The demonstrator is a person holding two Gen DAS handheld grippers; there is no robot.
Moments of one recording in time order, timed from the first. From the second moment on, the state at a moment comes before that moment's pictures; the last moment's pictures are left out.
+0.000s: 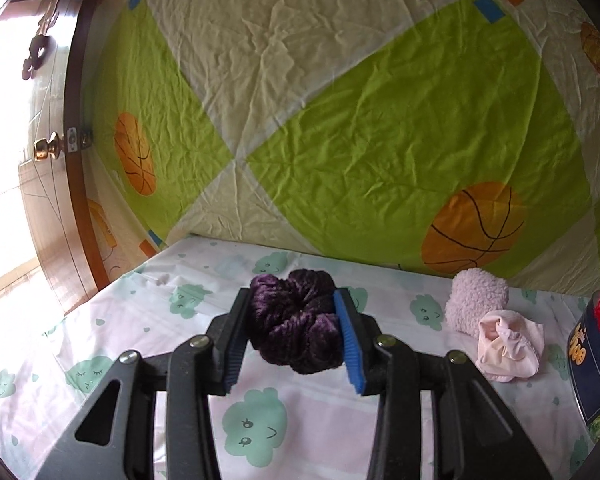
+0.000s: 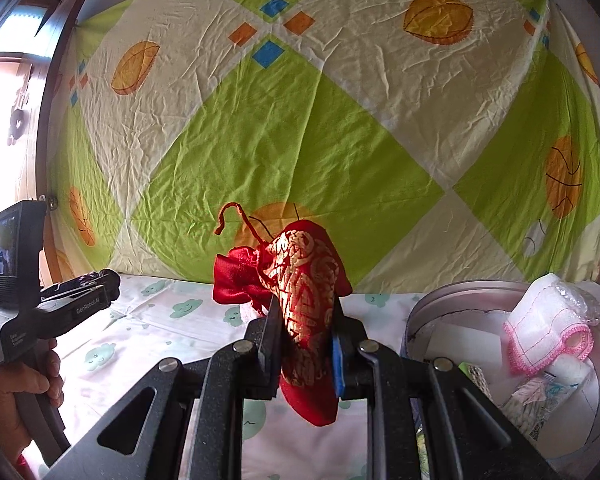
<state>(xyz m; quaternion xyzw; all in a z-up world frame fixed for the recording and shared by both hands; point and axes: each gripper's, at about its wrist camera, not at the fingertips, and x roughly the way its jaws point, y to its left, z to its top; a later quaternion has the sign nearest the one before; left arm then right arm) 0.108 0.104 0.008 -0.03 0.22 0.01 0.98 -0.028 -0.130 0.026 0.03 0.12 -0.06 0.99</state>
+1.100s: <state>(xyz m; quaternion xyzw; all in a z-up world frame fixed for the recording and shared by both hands) 0.040 0.033 0.014 -0.03 0.18 -0.02 0.98 -0.066 -0.187 0.029 0.01 0.10 -0.10 0.99</state>
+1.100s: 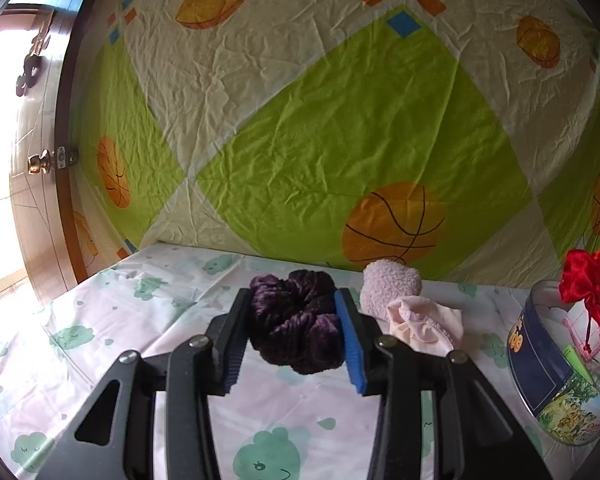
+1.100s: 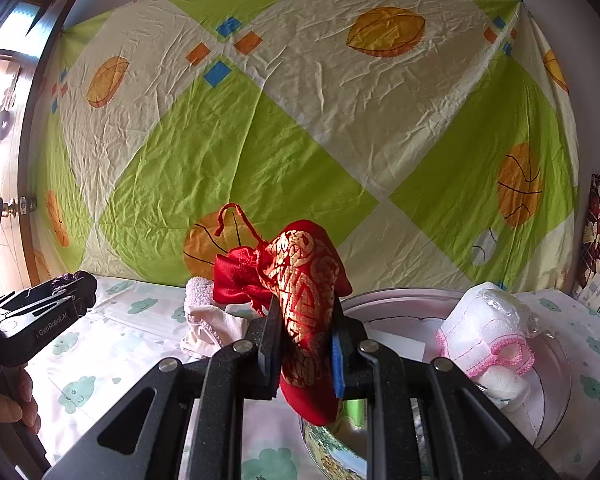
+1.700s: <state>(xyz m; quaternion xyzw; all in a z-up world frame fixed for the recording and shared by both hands) 0.010 -0.018 0.019 -0.03 0.16 -0.06 0.98 -0.095 -0.222 0.032 -0.01 0.08 -0.11 0.99</state>
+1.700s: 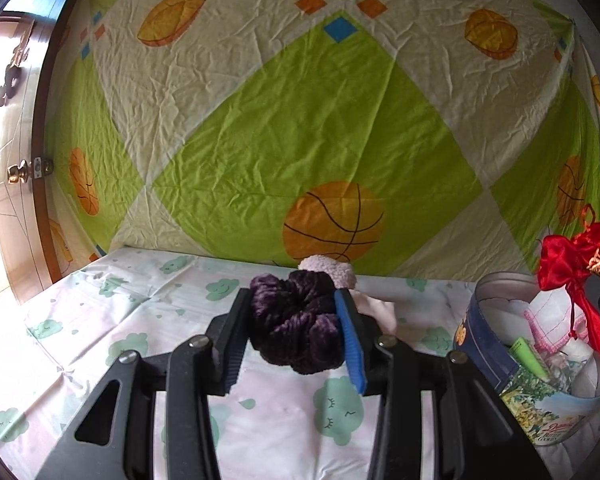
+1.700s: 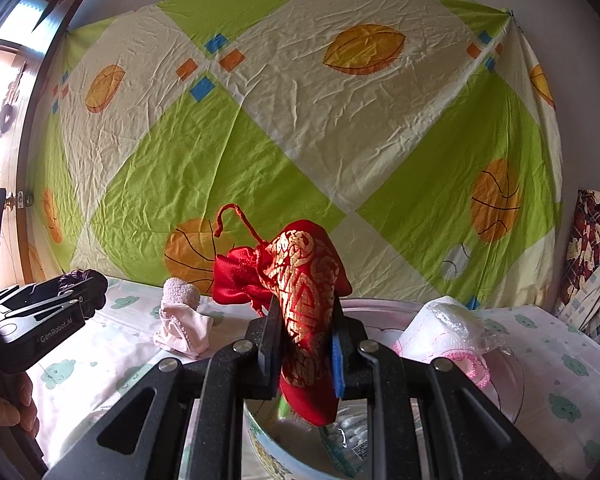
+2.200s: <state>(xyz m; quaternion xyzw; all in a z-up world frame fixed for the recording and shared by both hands) -0.009 -0.067 0.022 -0.04 0.16 -0.12 0.98 -0.108 -0.262 0.034 -0.03 0.08 -0.13 0.99</state>
